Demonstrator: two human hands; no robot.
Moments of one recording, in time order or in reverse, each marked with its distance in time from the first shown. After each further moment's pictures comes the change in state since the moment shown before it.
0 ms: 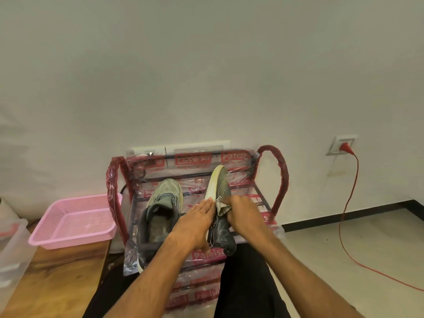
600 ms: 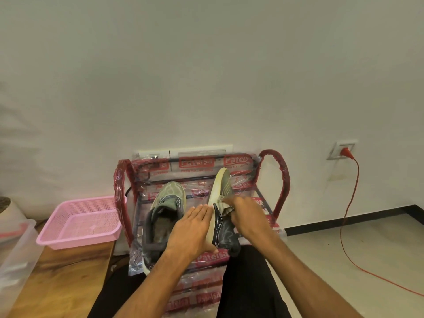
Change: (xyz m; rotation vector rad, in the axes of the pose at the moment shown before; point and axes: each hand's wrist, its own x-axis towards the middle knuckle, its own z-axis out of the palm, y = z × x) left_hand -0.022 -0.003 0.013 0.059 0.256 -0.023; right_hand -0.014 -0.011 -0.018 -0.044 0.053 -0.083
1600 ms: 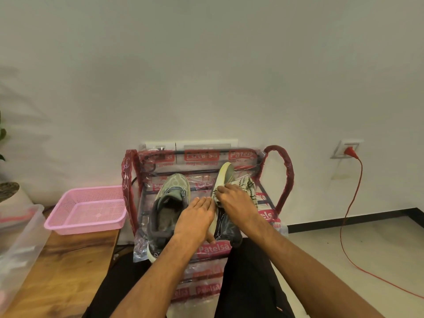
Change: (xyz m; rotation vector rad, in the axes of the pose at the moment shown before) left_hand 0.004 0.003 -0.005 0.108 -0.087 -0.027; right_hand 0.034 0.003 0.043 -0.416 -0.032 -0.345
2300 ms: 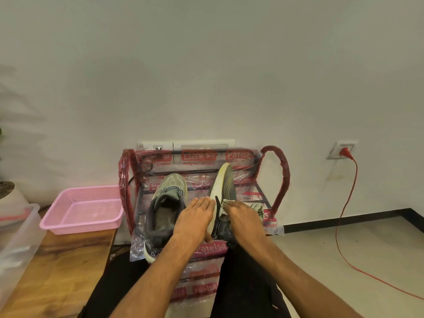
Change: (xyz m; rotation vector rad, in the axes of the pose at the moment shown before) left_hand 0.001 0.002 0.004 -0.046 0.015 -0.004; right_hand -0.051 -0.015 -0.007 0.198 0.023 0.204
